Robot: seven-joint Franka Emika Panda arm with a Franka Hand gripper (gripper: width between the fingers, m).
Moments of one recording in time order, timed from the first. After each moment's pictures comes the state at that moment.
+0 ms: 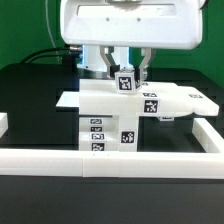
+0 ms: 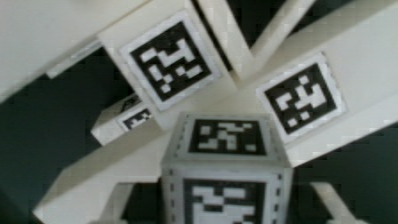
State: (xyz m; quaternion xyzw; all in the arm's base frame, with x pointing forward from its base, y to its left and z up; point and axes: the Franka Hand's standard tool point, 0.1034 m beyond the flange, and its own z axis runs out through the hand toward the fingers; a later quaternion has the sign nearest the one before) arm 0.609 -0.003 0.123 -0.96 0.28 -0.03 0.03
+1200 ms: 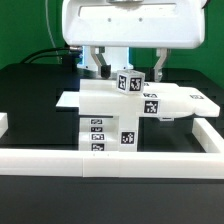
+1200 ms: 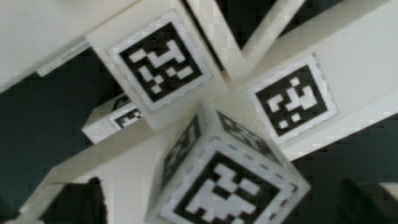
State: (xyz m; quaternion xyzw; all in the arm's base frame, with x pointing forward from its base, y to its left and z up) arm 0.613 0.000 0.124 -0.99 0.16 -0.04 0.02
